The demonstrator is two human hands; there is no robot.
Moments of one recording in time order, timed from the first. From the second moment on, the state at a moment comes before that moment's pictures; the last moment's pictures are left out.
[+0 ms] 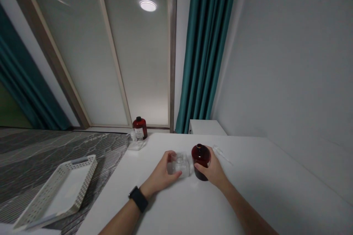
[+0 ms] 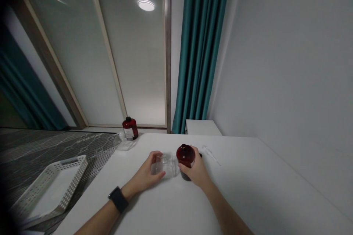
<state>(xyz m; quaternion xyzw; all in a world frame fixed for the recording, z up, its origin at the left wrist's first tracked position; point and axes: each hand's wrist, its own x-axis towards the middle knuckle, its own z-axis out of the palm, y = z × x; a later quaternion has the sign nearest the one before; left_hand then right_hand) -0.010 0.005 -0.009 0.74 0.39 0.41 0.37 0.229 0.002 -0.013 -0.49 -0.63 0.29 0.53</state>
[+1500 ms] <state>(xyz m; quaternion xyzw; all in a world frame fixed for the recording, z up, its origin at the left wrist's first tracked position) -0.020 0.012 -0.016 0.75 0.43 0.36 0.36 0.228 -0.009 0.001 -0.52 -0.70 0.27 0.42</state>
